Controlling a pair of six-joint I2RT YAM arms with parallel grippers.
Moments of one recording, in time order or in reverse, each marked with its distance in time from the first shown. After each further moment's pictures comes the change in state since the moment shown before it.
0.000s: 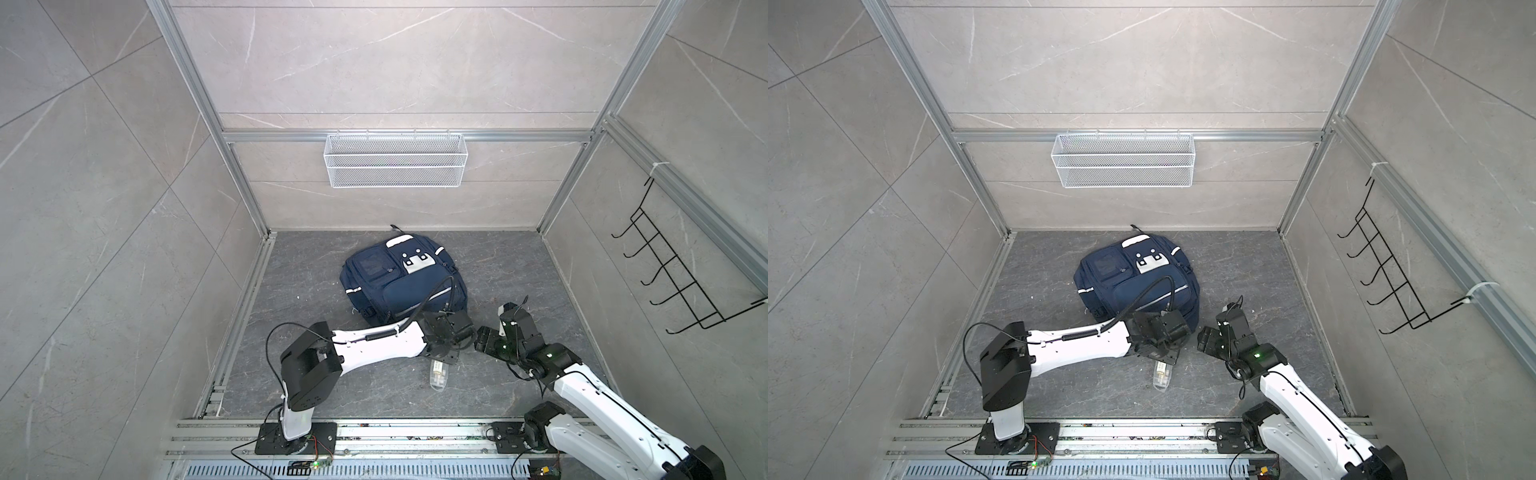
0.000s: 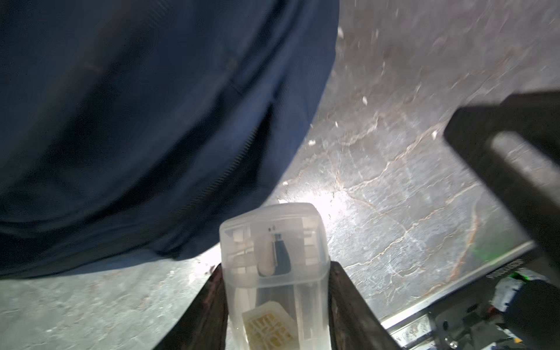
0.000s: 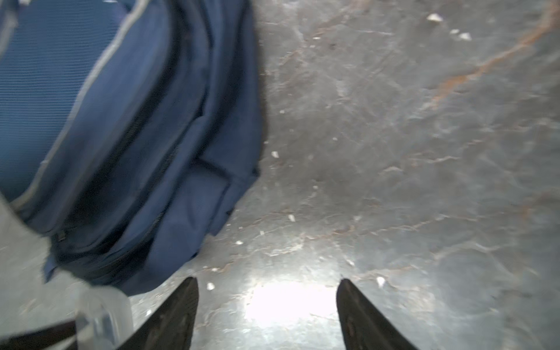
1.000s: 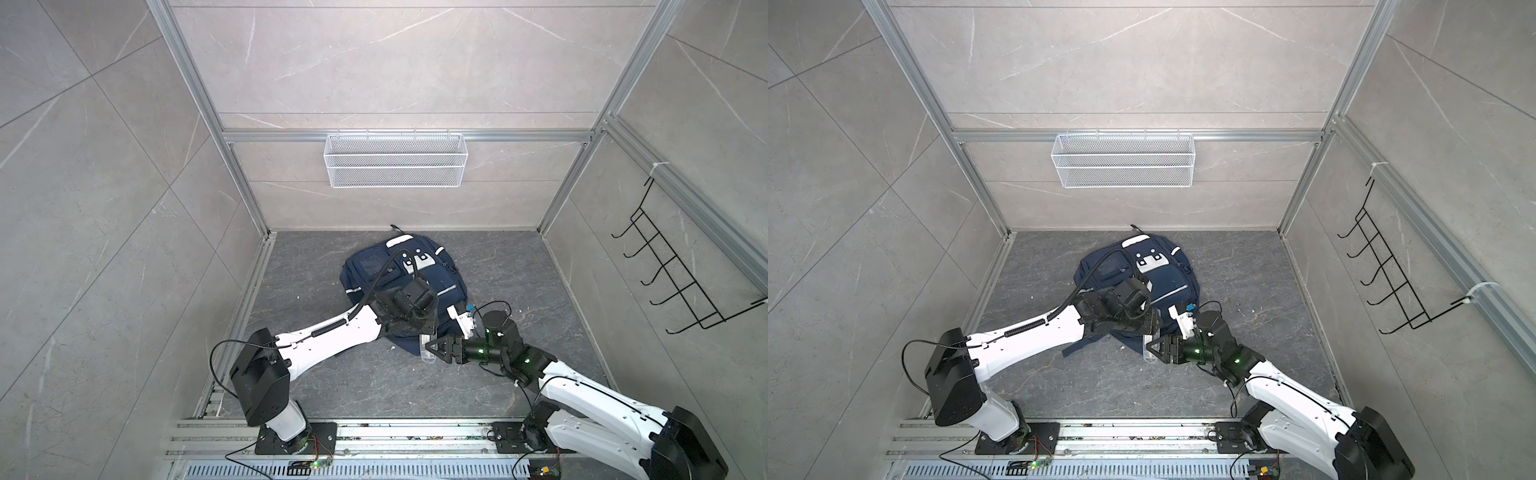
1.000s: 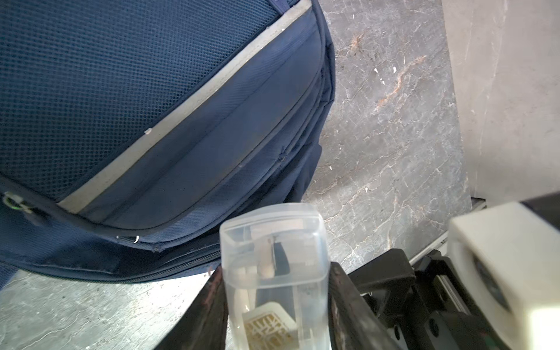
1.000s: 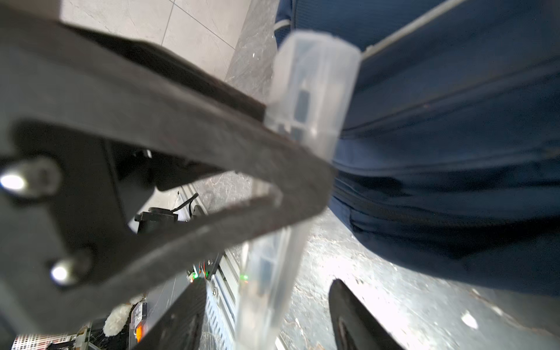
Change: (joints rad) left arm 0.193 -0.254 -0.156 0.158 0.154 0.034; right arm 0.237 0.136 -0.060 0.568 -0.519 0.016
